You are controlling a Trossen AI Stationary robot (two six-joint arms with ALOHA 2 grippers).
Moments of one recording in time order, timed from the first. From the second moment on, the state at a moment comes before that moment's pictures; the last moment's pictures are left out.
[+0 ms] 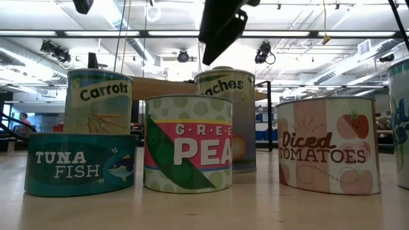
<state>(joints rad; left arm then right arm) -0.38 0.63 0.71 -0.15 -0.55 -0.49 0.36 2.06 1.87 -0.97 0.22 0.35</state>
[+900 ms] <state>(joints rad) -0.38 0.63 0.71 -0.16 -0.55 -0.49 0.38 2.06 1.71 -0.85 0.22 0.50</state>
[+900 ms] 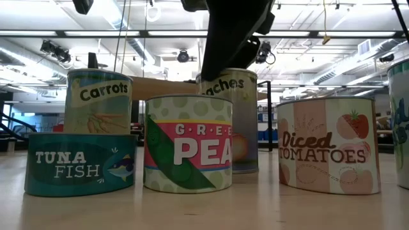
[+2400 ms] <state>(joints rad) -0.38 0.63 0.71 -0.15 -0.59 -0.46 0.13 2.09 2.09 -1.20 0.03 -0.22</state>
